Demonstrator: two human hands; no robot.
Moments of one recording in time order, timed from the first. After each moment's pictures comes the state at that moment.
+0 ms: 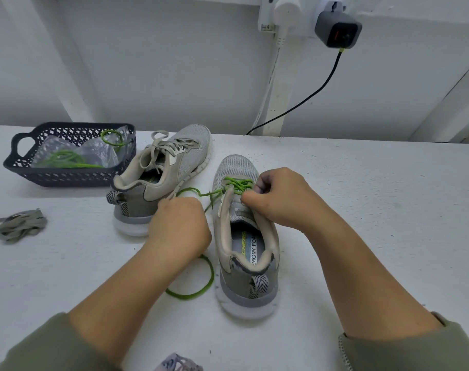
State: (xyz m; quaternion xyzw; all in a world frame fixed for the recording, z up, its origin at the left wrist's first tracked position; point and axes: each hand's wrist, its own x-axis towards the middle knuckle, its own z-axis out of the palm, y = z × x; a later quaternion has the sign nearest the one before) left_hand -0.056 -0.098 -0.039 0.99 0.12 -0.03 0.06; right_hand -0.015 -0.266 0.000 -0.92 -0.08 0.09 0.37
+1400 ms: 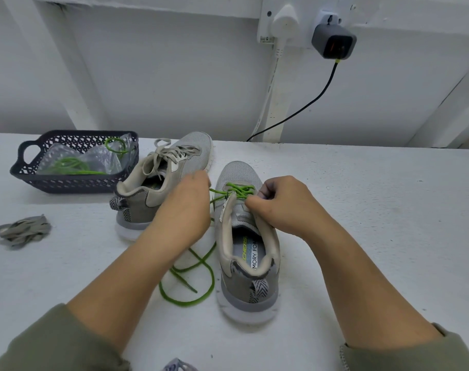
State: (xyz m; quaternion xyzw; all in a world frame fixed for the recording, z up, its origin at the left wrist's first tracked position) left_hand -0.031 -0.092 -0.029 0.99 0.04 0.04 0.14; right_hand -0.018 -0.270 -0.004 -0.91 -0.06 0.07 0.40
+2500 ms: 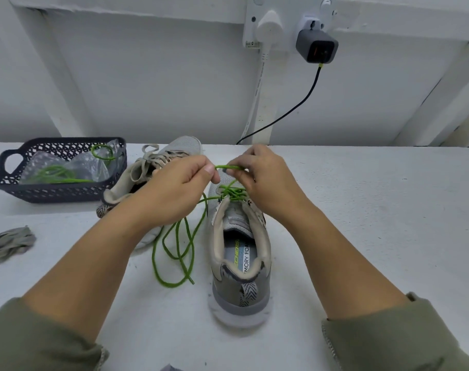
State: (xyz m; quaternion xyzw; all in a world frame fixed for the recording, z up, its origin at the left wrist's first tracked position) left_hand -0.025 -0.078 0.012 0.90 -0.12 0.02 0.42; right_hand 0.015 -0.256 0.002 -0.91 -0.23 -0.13 0.33
